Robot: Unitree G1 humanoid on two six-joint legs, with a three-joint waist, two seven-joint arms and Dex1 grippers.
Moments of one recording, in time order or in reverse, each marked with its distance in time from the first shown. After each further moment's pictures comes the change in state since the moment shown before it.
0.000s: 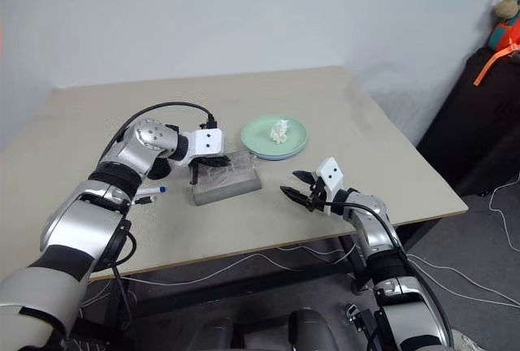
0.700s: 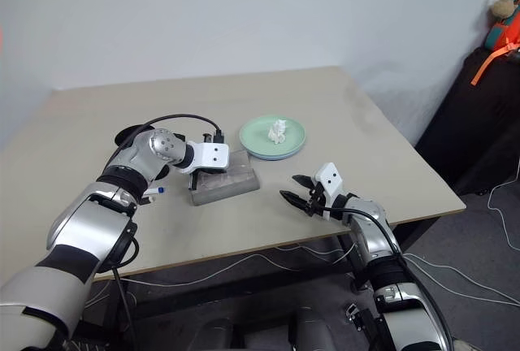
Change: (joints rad) left arm 0.000 -0.017 -0.065 0.061 0.153 0.007 0.128; right arm 0.036 0.006 0.008 -0.028 0.000 0.002 -0.015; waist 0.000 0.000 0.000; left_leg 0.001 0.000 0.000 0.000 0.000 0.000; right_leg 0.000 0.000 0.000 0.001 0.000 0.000
